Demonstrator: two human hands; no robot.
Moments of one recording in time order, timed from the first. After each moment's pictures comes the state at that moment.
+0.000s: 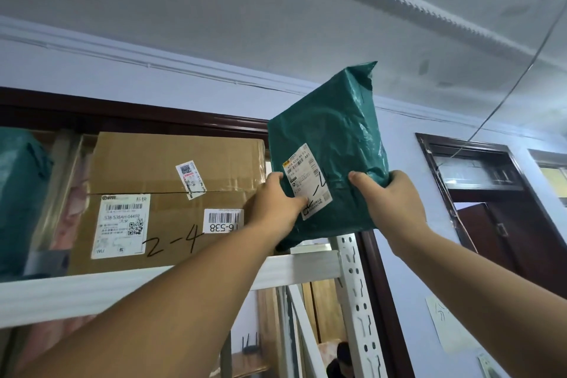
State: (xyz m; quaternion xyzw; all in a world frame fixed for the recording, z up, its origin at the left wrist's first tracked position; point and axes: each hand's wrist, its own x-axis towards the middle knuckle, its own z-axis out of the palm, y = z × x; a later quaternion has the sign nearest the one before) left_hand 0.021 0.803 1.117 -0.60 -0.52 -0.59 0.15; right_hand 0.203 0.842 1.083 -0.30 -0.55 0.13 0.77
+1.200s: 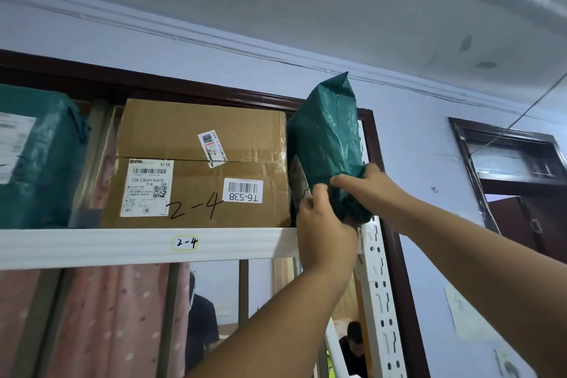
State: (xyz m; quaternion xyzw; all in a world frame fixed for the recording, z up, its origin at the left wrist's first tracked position) left_hand 0.060 0.822 1.021 -0.53 -0.49 -0.64 0.24; right_hand 0.161 0.858 1.092 -0.33 -0.72 0.17 0.58
